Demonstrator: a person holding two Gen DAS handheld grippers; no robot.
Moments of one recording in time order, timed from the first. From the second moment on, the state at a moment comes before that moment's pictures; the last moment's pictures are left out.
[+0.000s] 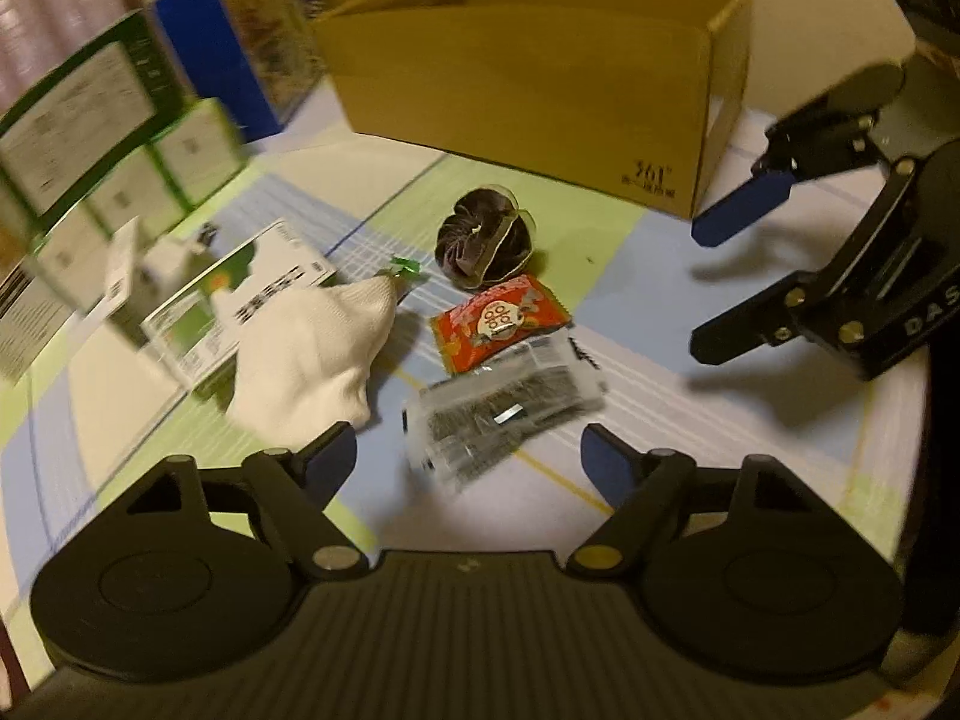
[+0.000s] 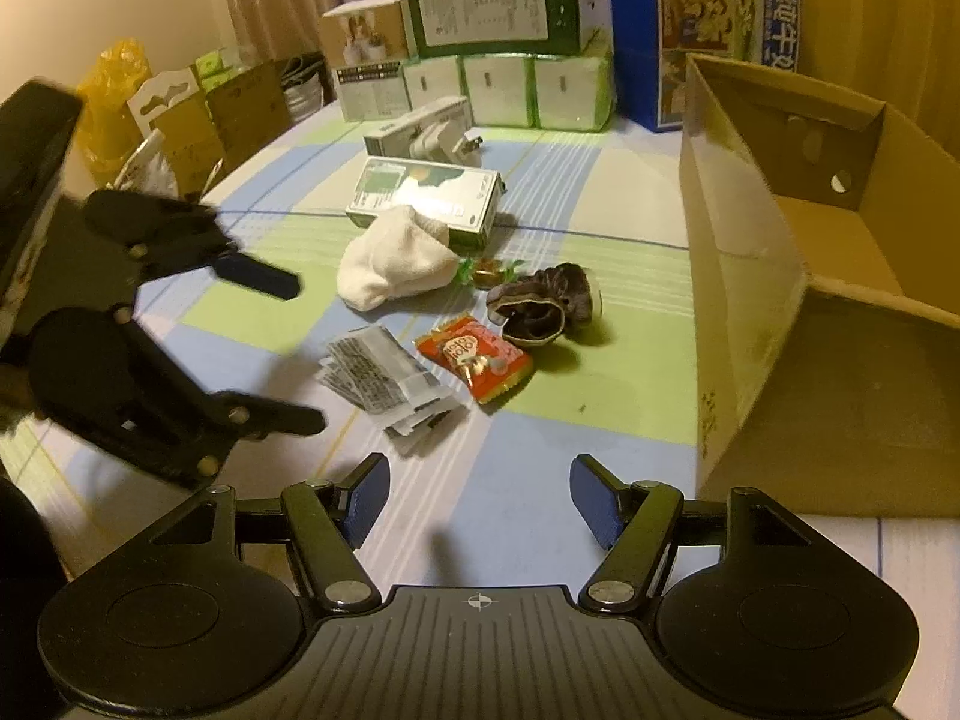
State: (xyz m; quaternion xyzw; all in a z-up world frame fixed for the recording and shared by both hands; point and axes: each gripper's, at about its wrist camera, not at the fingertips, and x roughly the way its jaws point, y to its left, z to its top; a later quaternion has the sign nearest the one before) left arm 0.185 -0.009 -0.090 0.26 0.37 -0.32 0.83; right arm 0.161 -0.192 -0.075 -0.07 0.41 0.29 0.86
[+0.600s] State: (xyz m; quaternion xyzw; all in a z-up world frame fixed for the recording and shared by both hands) left arm 0.206 -0.001 -0.108 0.27 0.42 -0.34 0.80; right arm 0.180 -0.182 -0.088 -0.09 0.41 0.32 0.85
